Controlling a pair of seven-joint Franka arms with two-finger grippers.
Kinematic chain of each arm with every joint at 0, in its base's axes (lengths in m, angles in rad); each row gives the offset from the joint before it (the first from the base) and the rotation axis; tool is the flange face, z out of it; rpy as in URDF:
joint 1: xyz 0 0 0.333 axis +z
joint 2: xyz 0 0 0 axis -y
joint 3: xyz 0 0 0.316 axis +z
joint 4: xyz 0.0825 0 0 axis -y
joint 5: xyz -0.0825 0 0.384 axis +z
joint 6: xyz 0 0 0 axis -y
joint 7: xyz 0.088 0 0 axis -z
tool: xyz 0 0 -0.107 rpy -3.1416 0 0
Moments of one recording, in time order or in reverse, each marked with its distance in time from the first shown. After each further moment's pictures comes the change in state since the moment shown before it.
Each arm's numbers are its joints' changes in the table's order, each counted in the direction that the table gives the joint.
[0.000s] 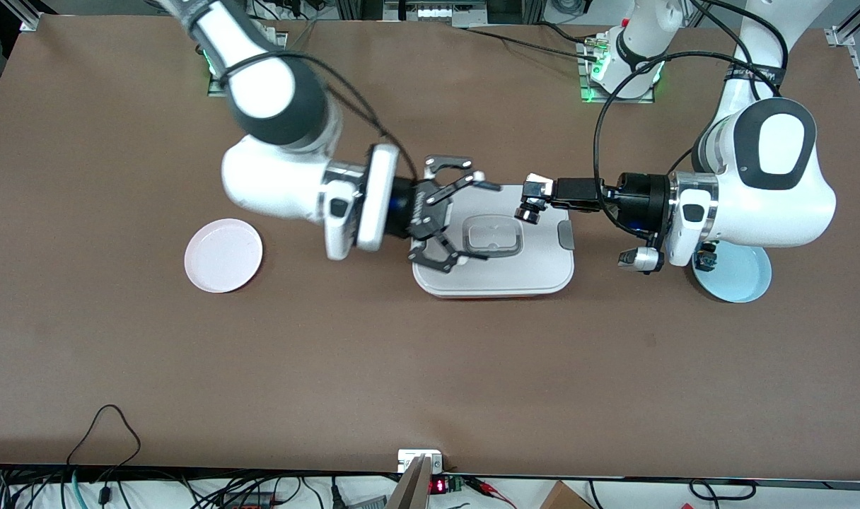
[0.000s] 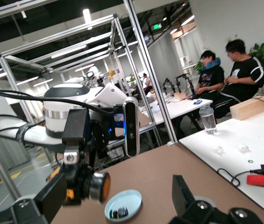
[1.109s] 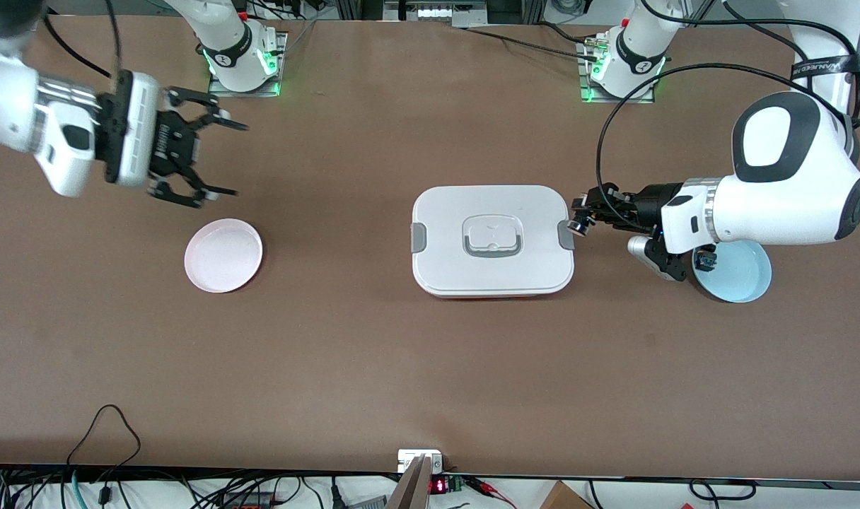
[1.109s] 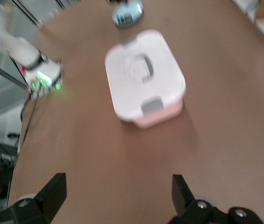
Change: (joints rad) left arm 0.019 0.006 0.008 0.036 0.806 -0.029 0.221; right arm -0.426 0.531 -0.096 -0.313 -0.972 -0.777 0.424
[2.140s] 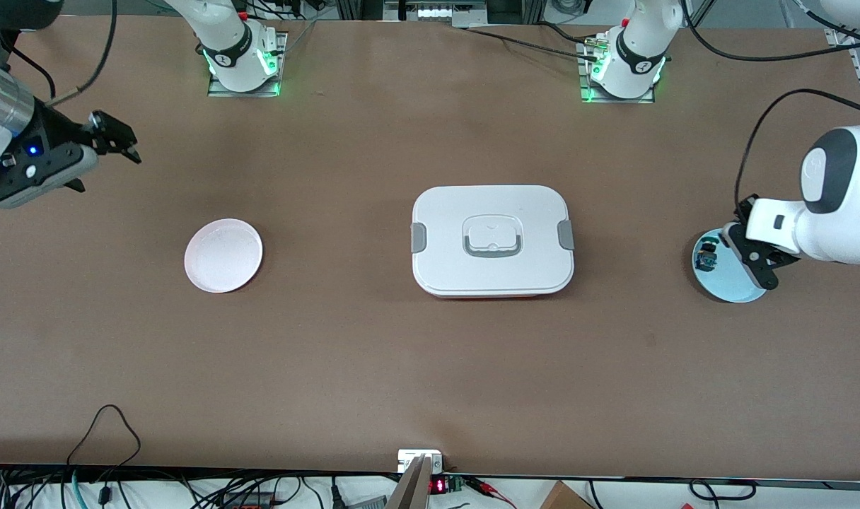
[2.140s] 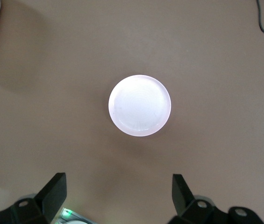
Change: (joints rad) left arm 0.253 -0.068 0.012 -0.060 0.786 0.091 0.823; right arm -0.004 0.003 -0.030 -0.018 -0.573 0.046 0.745
